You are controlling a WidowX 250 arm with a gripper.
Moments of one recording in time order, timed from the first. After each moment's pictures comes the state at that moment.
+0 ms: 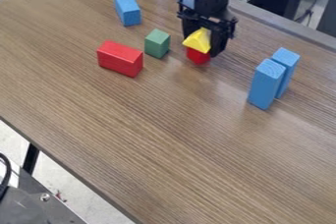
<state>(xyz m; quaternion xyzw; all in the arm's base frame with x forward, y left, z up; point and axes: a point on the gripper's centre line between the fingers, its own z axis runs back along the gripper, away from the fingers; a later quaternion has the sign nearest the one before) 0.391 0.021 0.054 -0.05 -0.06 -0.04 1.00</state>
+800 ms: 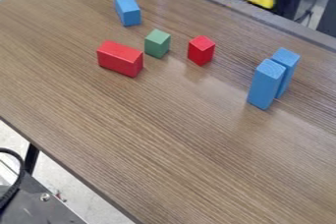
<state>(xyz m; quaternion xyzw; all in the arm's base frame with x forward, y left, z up) 0.413 -0.064 0.126 -0.03 -0.05 -0.09 0.99</state>
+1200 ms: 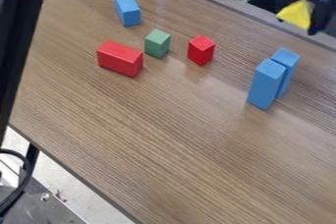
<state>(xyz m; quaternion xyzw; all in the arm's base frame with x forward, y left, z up) 0.421 -0.100 0.107 -0.06 -0.04 -0.13 0.99</state>
